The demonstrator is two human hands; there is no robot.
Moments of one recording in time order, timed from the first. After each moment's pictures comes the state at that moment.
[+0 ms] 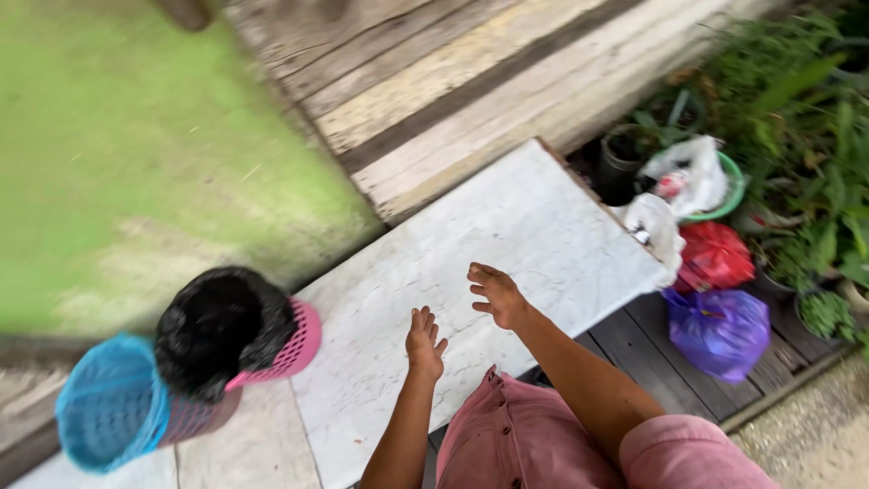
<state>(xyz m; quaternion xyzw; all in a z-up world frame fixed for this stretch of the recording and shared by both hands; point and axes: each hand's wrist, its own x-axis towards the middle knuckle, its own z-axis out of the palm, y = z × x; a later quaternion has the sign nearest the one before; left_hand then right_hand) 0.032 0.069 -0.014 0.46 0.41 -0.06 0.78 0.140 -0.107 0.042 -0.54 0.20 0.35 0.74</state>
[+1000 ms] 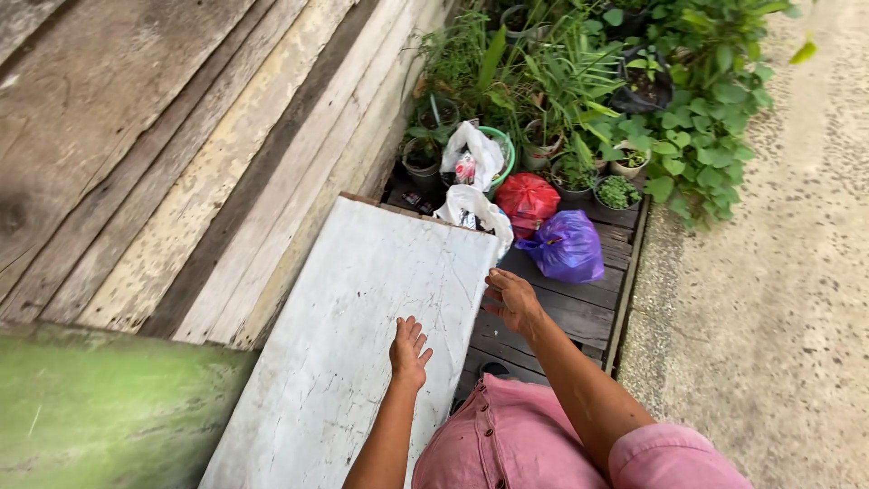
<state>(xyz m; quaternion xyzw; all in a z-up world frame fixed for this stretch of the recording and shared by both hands) 0.111 -0.085 -0.039 0.55 0.23 -0.34 0.73 0.064 -0.344 0.011 -0.41 0.43 0.03 0.81</state>
